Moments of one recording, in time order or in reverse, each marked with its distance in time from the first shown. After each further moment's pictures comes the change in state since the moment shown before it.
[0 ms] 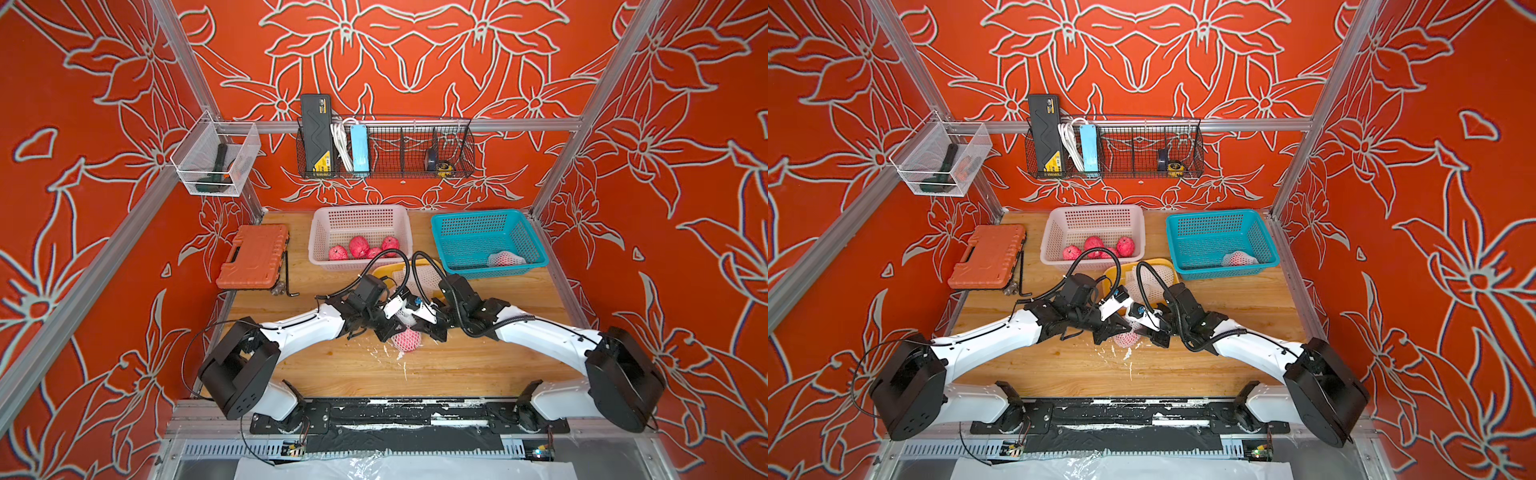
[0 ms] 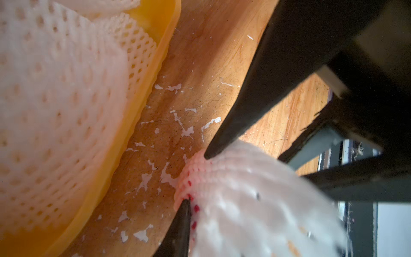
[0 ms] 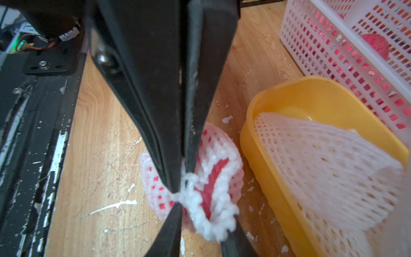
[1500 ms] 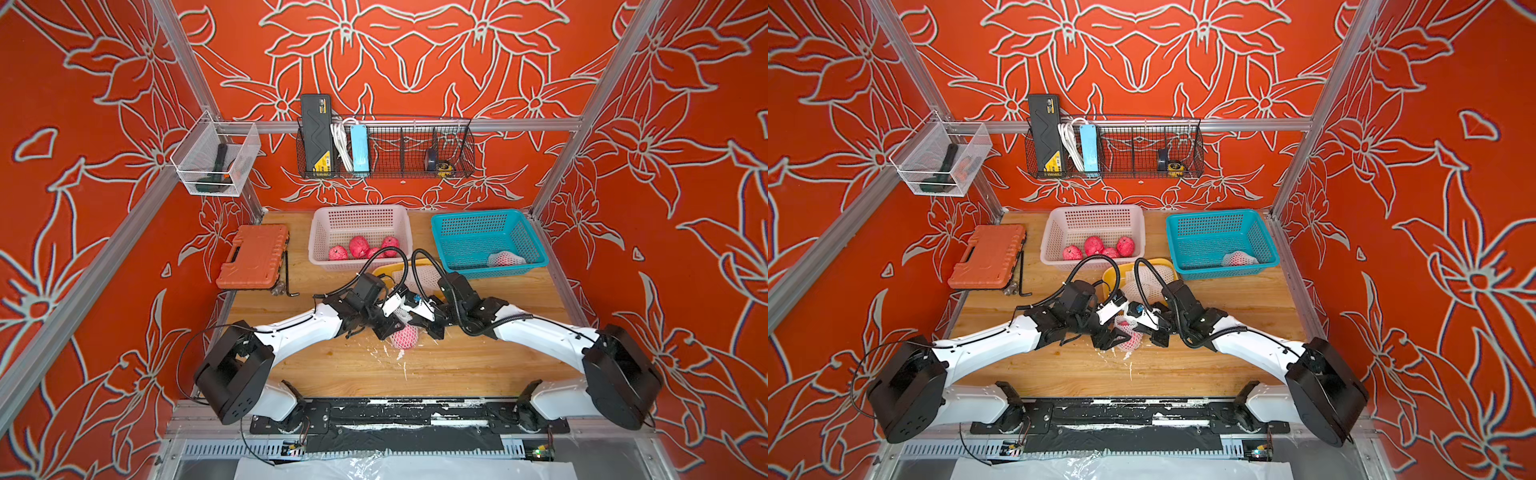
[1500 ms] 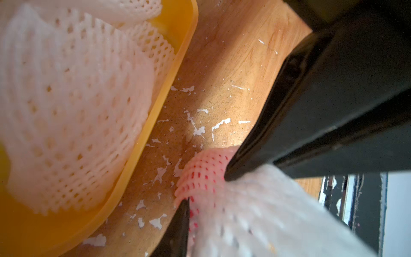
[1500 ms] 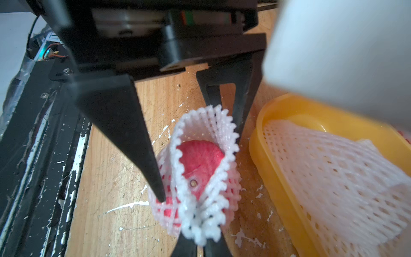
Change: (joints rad) left arm -0.015 -0.006 -0.072 0.055 -0.138 -0.010; right arm -0.001 -0.002 0.042 -0.074 -0.044 -0.005
